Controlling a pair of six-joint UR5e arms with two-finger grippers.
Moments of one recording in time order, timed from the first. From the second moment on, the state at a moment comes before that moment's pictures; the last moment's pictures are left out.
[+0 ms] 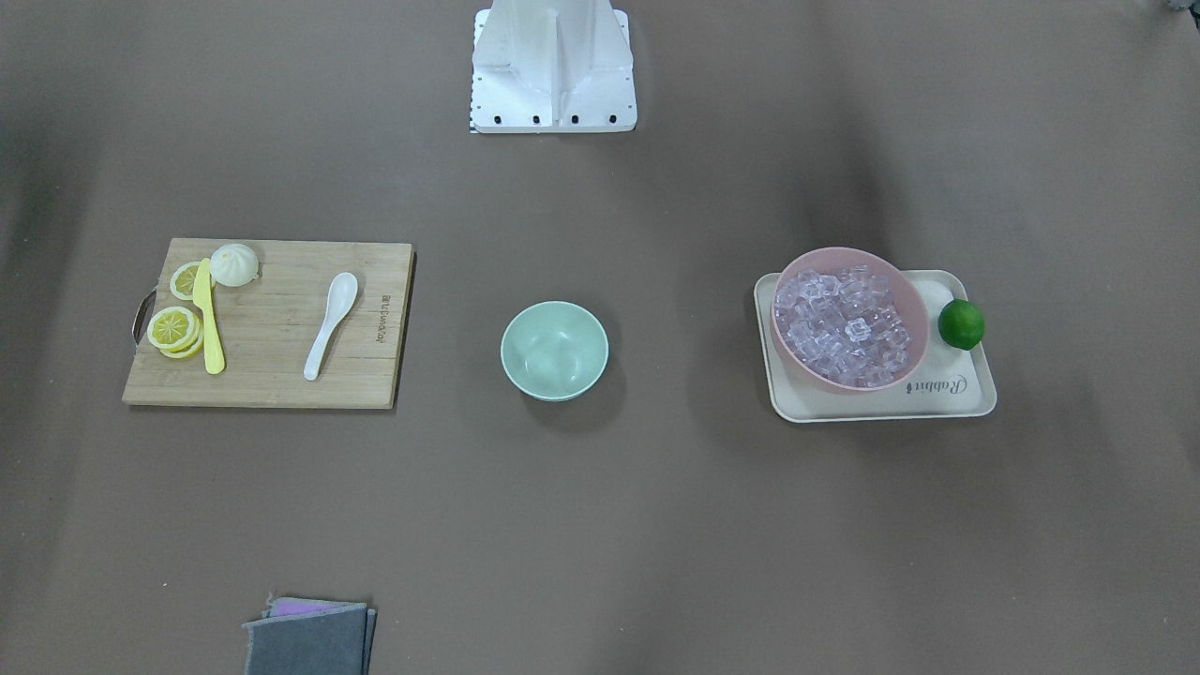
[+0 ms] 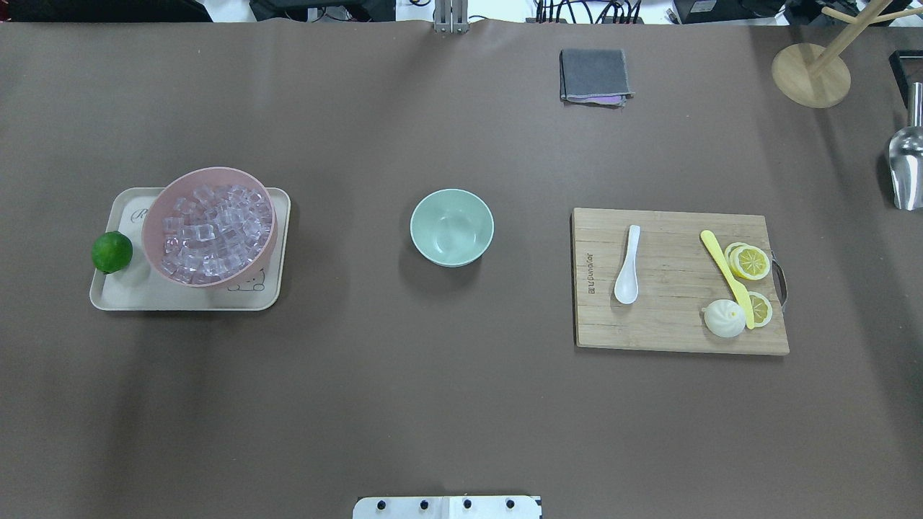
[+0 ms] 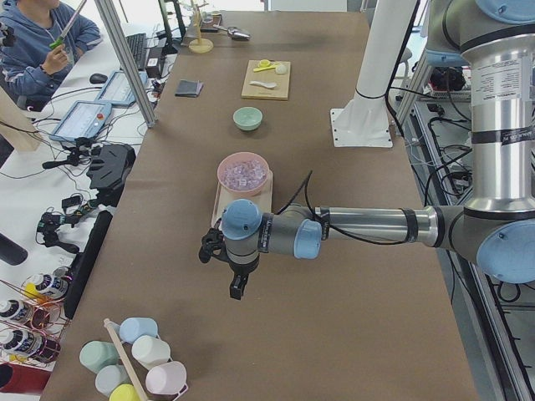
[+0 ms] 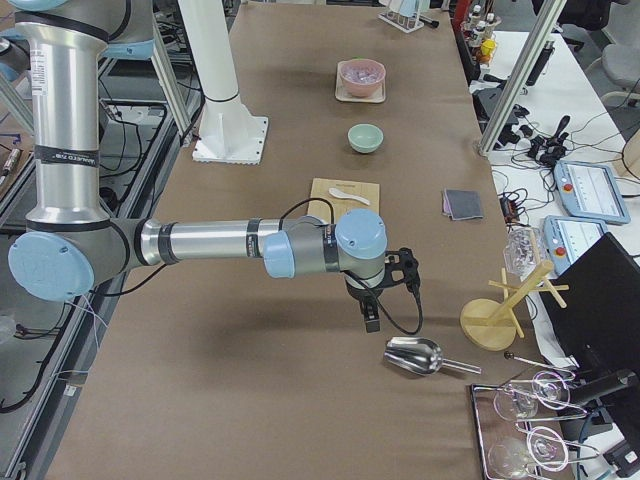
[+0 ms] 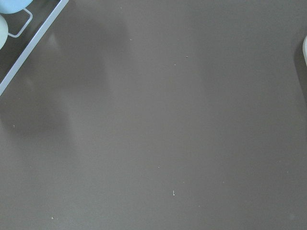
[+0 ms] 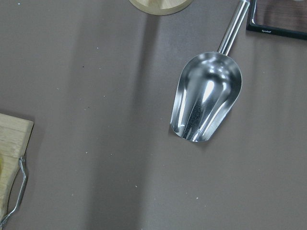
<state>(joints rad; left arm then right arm) -1.53 -1.44 -1.69 -1.71 -2.35 0.11 1.60 -1.63 1.72 -1.48 2.39 -0.07</state>
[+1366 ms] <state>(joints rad) -1.53 -1.43 -1.72 -1.74 -2.41 -0.11 1.56 -1.60 1.72 -1.62 2.30 -0.10</state>
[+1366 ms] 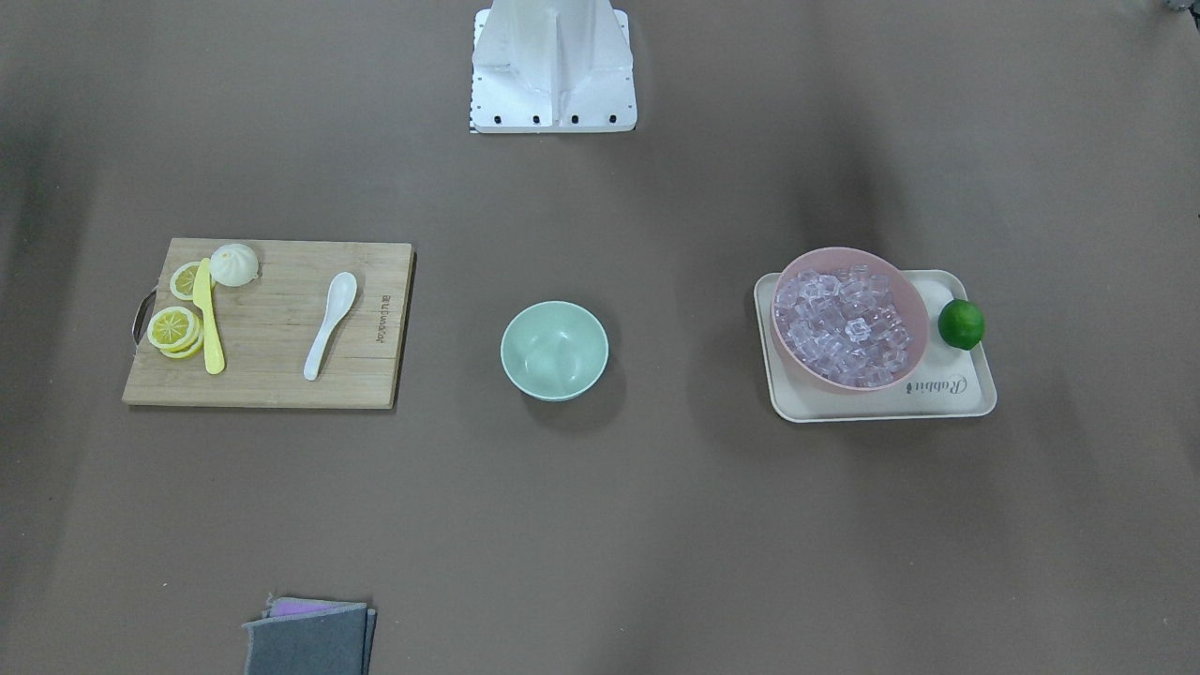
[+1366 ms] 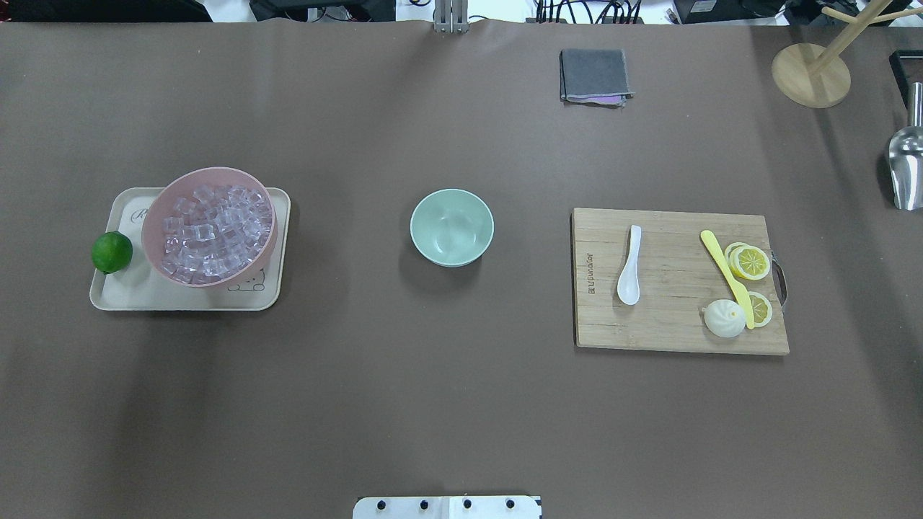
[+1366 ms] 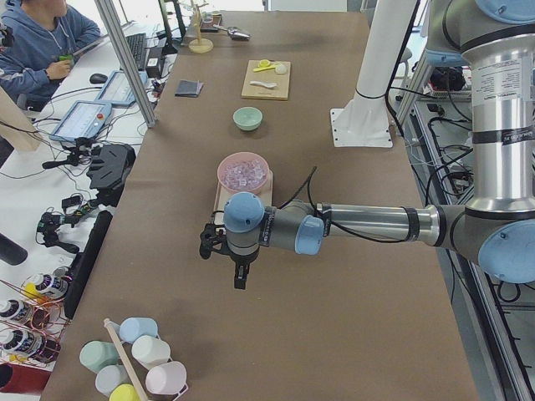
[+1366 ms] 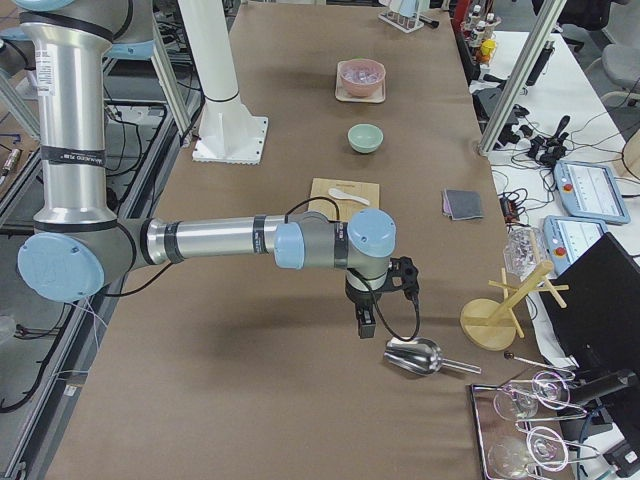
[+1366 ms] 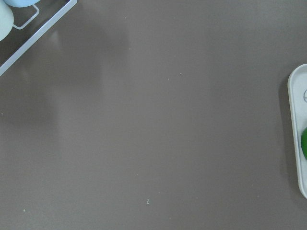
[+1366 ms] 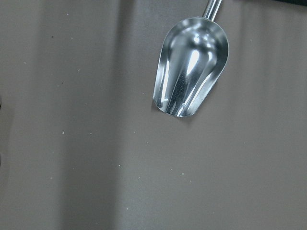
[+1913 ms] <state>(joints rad) -1.53 -1.43 -1.72 -1.74 -2.41 -0.11 1.56 -1.61 1.72 -1.61 2.32 -0.09</state>
